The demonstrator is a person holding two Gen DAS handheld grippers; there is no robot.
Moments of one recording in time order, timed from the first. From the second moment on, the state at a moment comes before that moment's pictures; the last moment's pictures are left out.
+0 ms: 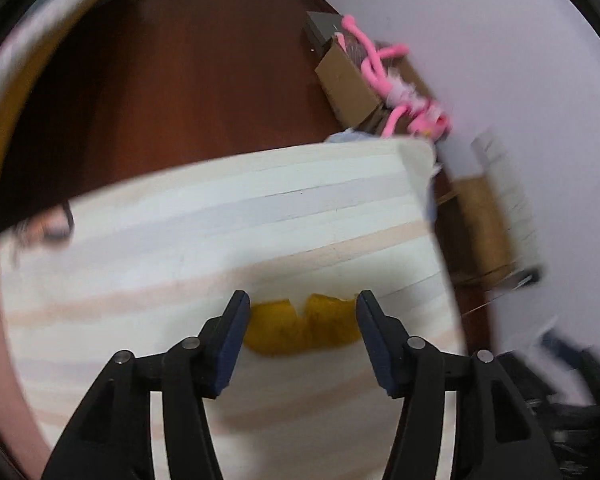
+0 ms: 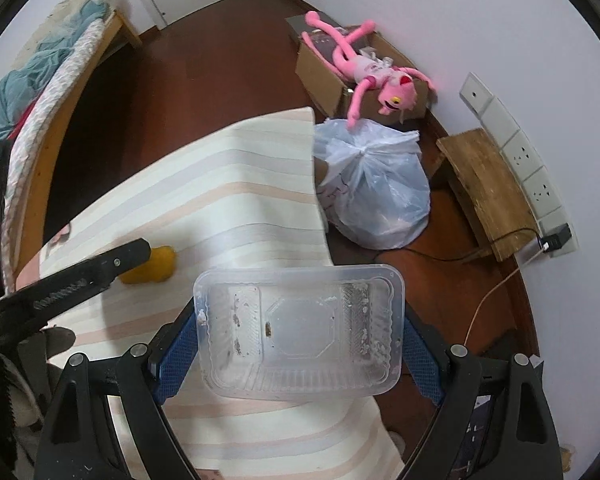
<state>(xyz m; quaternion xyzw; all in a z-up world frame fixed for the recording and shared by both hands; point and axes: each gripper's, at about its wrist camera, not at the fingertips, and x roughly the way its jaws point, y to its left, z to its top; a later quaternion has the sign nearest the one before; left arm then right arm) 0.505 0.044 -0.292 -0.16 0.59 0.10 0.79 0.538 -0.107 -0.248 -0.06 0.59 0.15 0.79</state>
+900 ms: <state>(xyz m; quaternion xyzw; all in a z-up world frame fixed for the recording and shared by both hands) 0.459 0.030 -0.275 0.00 0.57 -0.04 0.82 0.514 -0.130 -0.236 -0.06 0.59 0.16 0.79</state>
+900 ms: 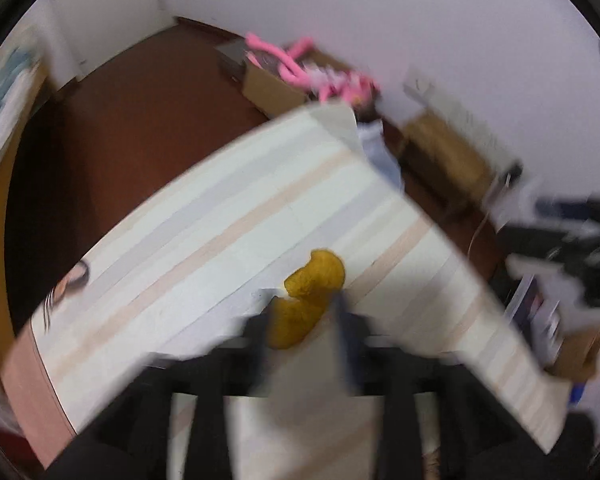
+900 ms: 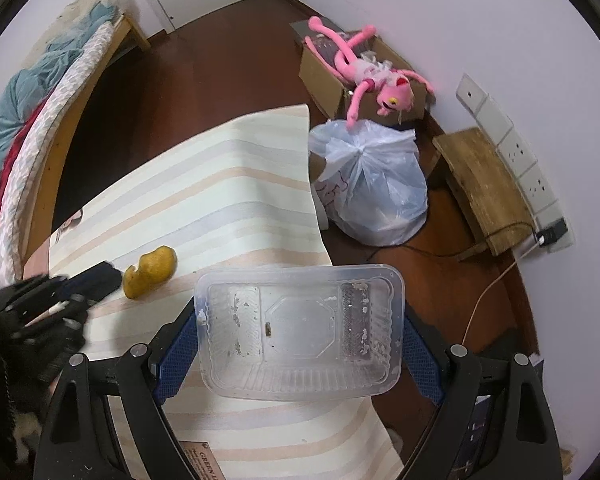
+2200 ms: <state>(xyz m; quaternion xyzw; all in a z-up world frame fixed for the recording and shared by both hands) 0.049 0.168 -0.085 -0.16 0.37 0.25 0.88 0.213 0.040 -0.122 -0.11 0.52 0.36 0.77</state>
